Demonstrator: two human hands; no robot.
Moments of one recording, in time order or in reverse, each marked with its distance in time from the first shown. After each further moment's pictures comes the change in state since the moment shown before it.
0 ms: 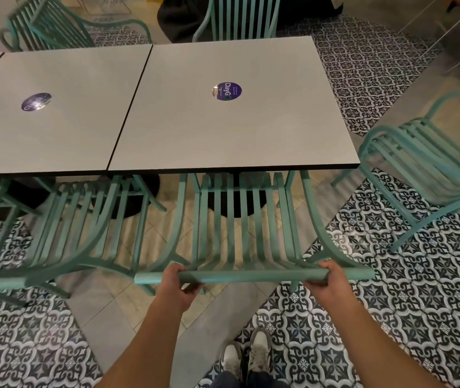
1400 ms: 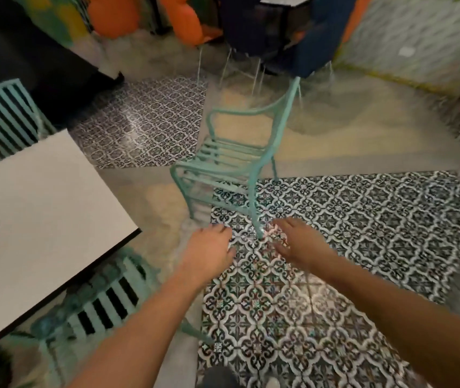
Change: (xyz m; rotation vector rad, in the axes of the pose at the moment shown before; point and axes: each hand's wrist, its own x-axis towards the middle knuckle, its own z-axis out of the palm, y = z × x) left_hand -0.195 -0.340 0.389 -2.226 0.919 -1.934; right_hand -0.042 -0.334 -0.267 -1.658 0.373 -1.085
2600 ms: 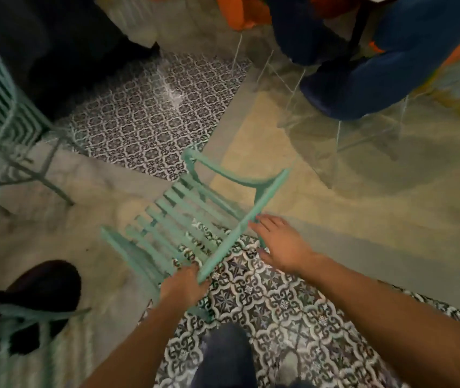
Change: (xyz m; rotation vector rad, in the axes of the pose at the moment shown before) left_hand 0.589 0.053 0.018 -0.388 -0.337 -0.779; right_hand 0.571 0.376 -0.176 -0.157 -0.208 -0.561
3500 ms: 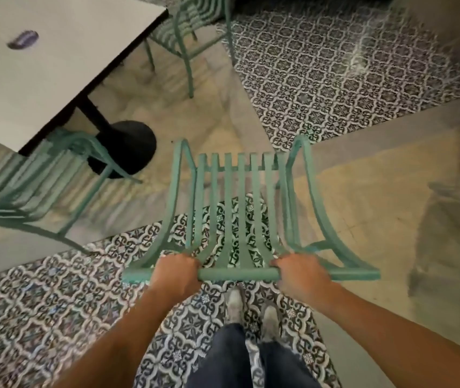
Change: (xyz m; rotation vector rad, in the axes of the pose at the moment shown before) left_hand 0.024 0.036 0.015 -0.050 0.039 -0.495; right_hand 0.165 0.052 0.000 -0.360 -0.450 -0.641
